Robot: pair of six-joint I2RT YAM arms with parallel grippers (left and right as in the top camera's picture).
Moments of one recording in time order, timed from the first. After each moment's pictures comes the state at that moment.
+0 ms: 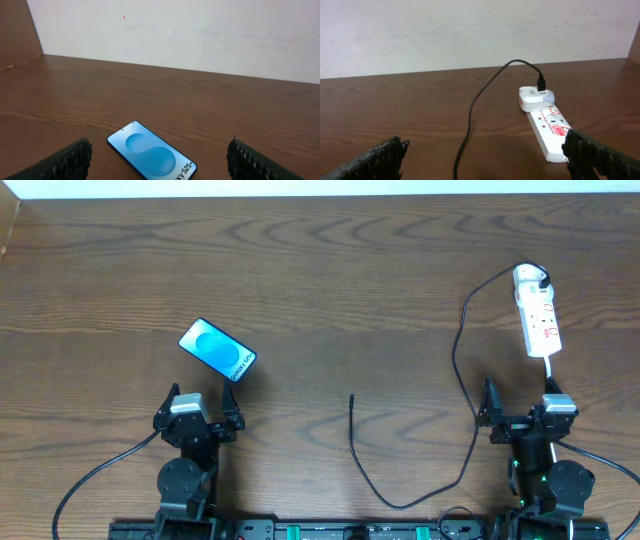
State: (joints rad) left arm -0.11 0.01 0.03 -0.11 -0.18 -0.09; right arm -0.19 0.01 0.01 -0.05 -0.21 0.06
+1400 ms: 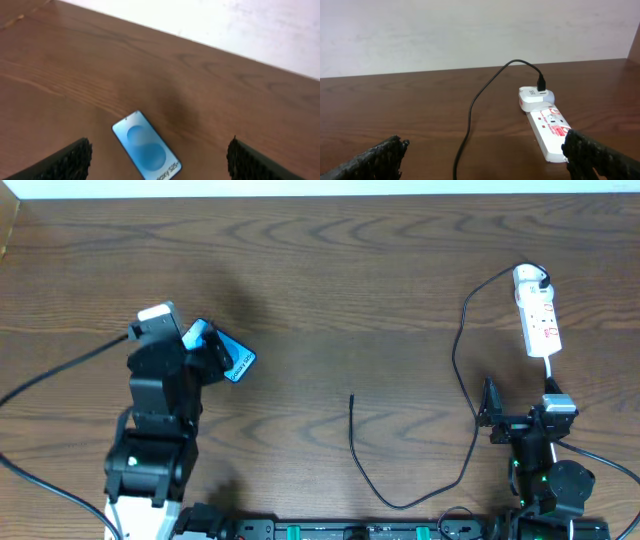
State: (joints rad) left arm -0.11 0.84 0.84 -0.52 -0.25 -0.33; right arm -0.19 0.01 0.01 -0.06 -0.21 0.06
